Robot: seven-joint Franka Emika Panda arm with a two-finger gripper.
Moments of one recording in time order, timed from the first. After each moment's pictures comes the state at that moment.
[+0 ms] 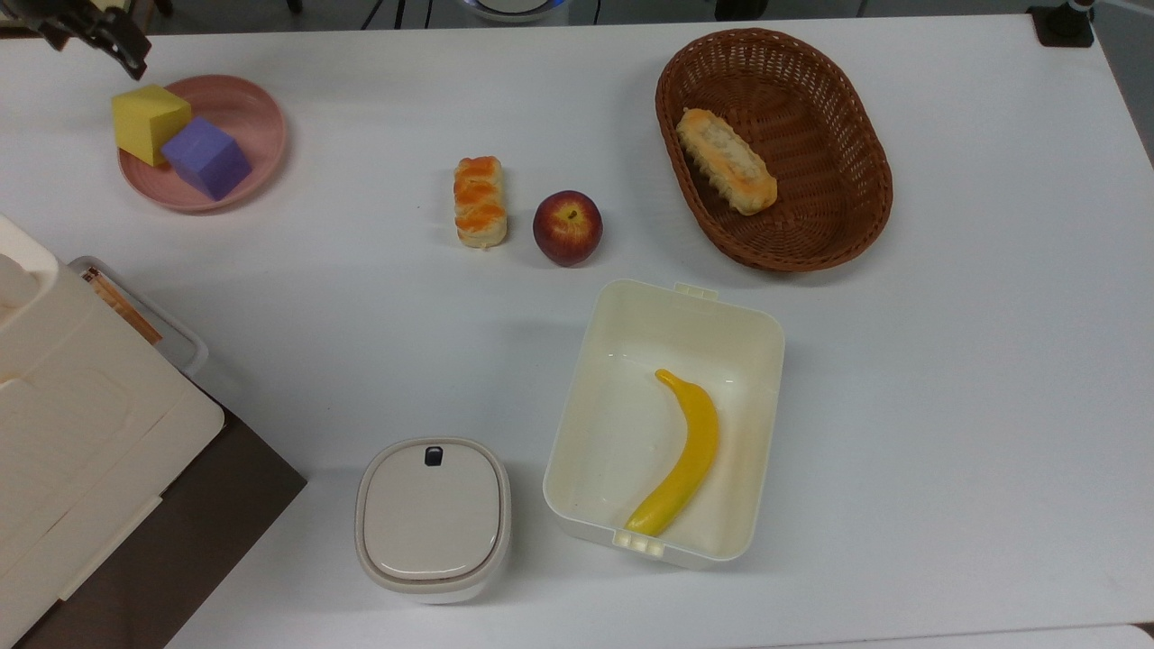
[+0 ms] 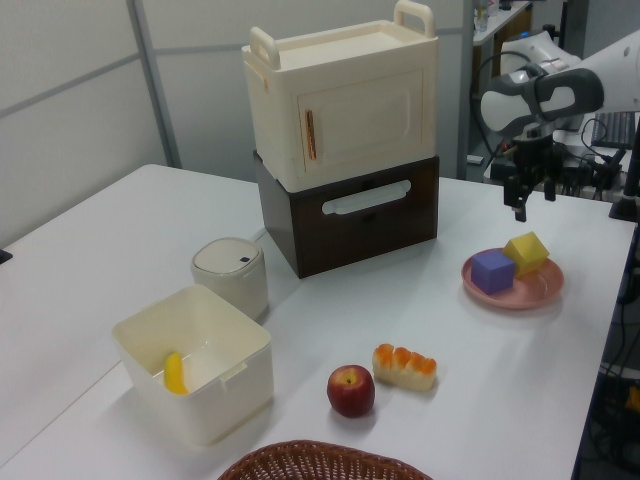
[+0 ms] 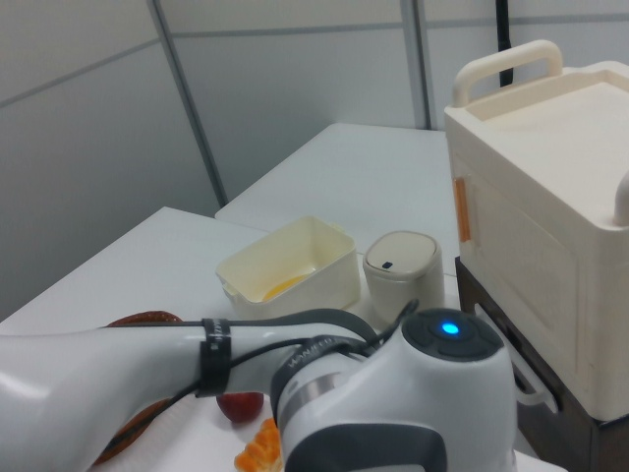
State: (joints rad) arm -0.44 0.22 -0.29 -1.77 -0.09 1.92 -0.35
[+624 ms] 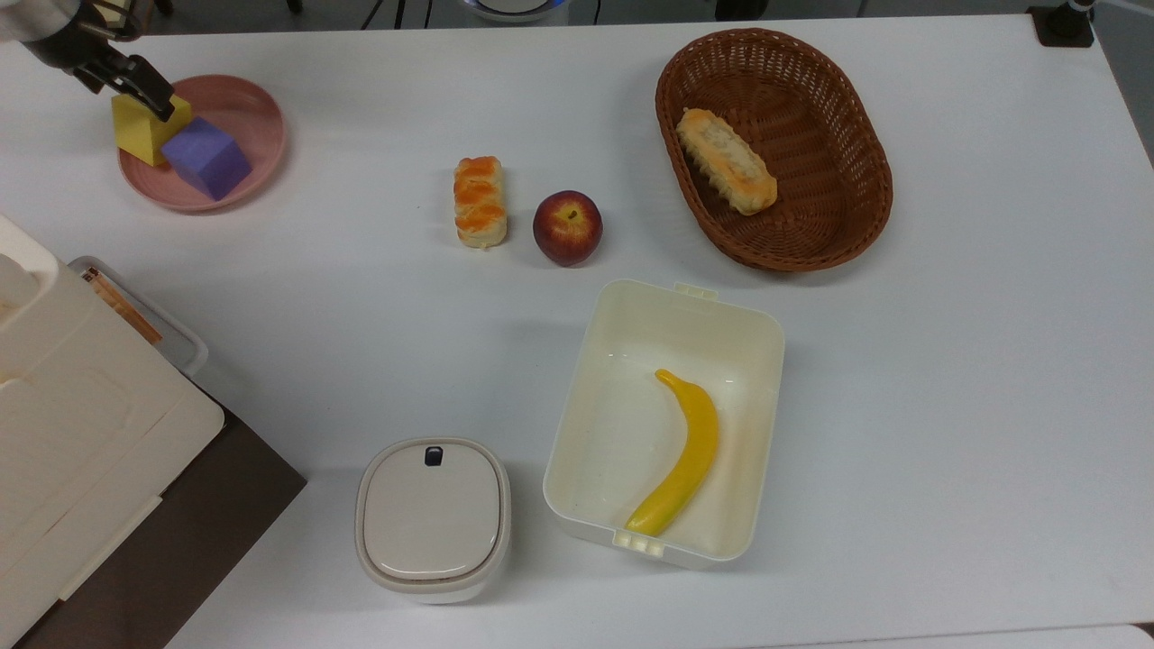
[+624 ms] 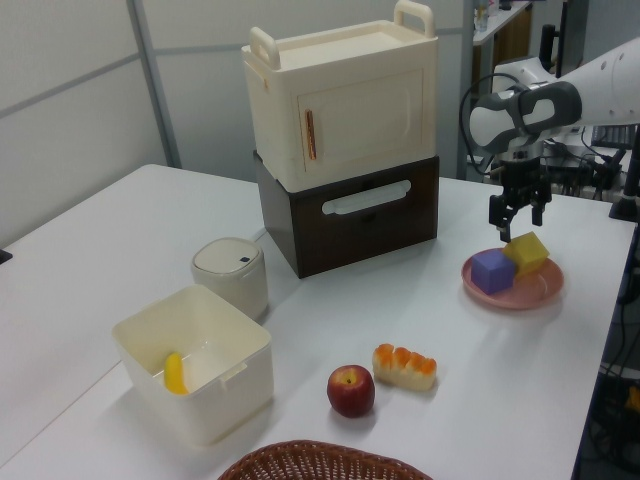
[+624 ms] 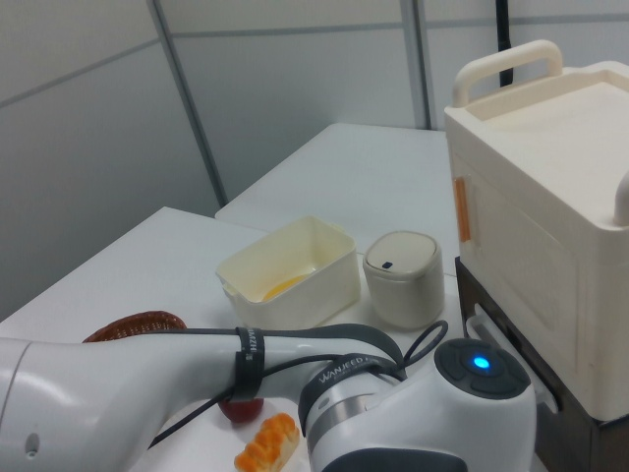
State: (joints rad) arm -0.44 0.31 -0.29 -1.76 0.01 1.92 -0.32
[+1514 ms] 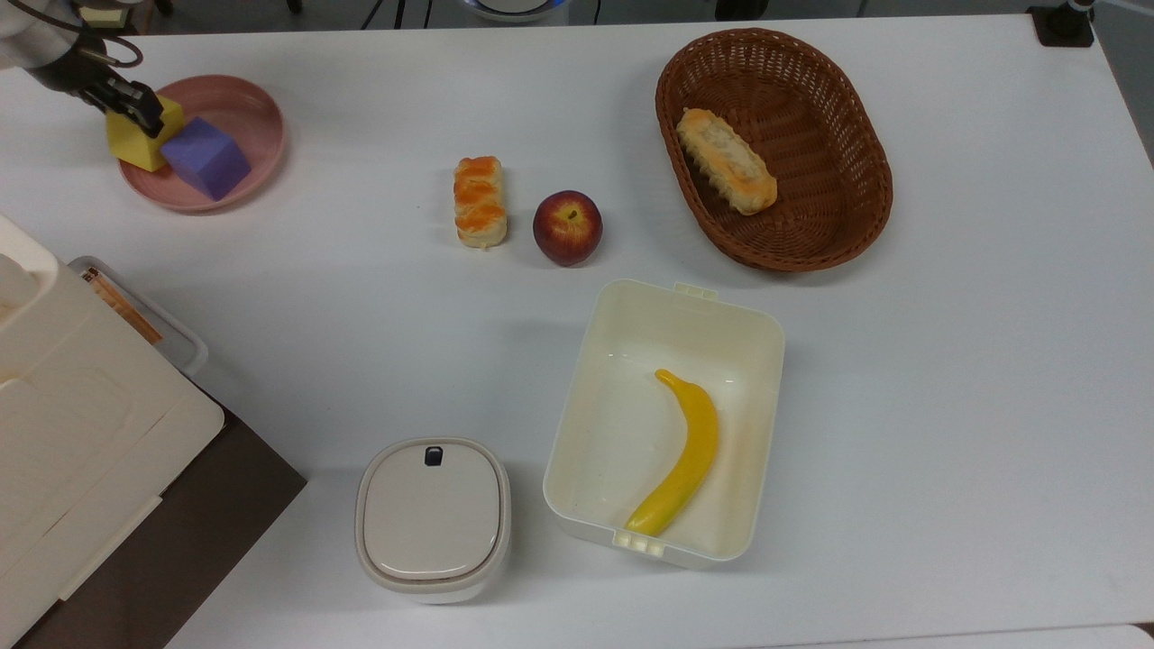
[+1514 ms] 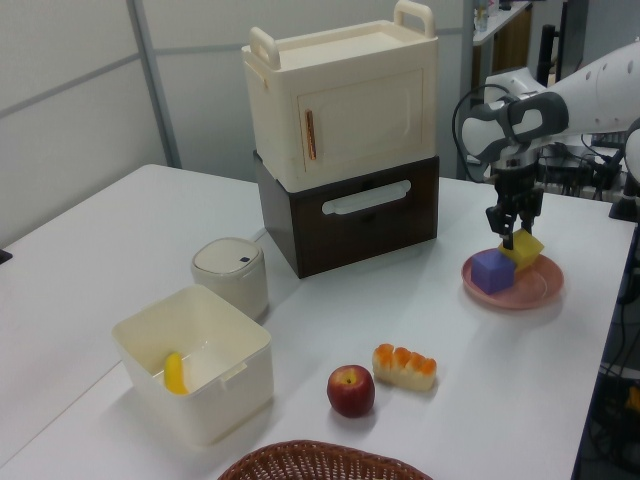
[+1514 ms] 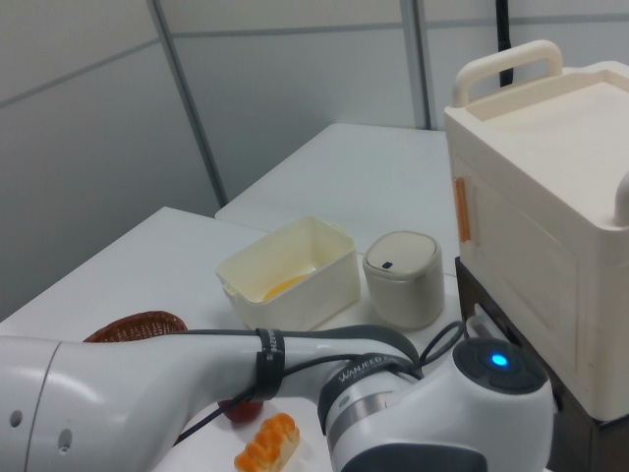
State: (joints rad) arm -0.44 0.37 -0.29 -1.70 0.01 1.92 -0.32
